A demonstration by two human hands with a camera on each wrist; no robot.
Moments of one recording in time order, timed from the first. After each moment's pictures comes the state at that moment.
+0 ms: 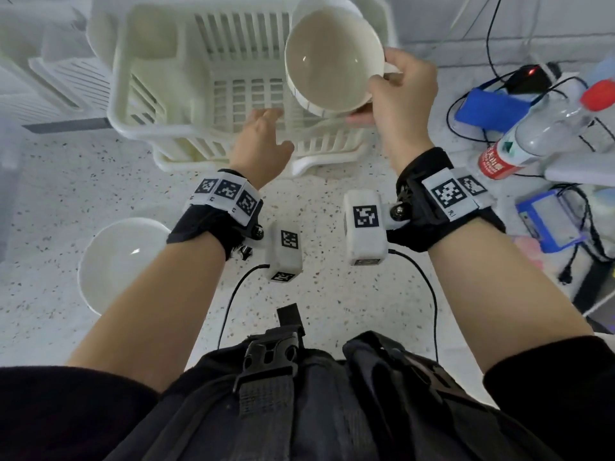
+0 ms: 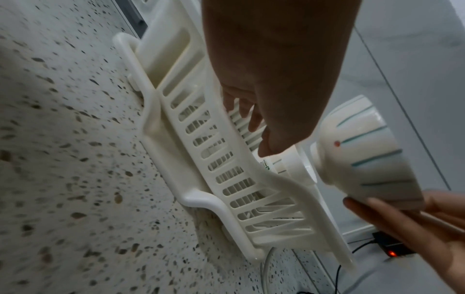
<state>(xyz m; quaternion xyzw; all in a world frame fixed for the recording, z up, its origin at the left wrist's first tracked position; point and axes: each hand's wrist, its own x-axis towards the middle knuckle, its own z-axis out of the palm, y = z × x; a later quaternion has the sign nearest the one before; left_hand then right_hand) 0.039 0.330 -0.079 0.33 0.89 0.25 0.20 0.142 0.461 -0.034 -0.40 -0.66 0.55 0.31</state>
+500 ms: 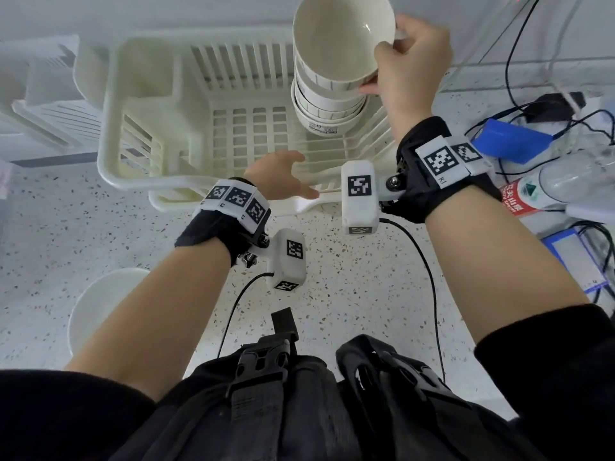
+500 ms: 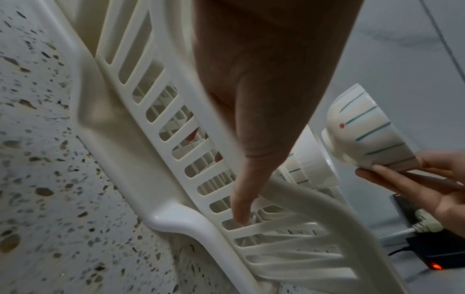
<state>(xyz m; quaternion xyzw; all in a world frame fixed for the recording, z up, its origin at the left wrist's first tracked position) -0.012 0.374 -0.105 0.33 0.86 0.13 0.37 0.059 0.530 -0.041 -0.39 -0.70 0.45 0.39</state>
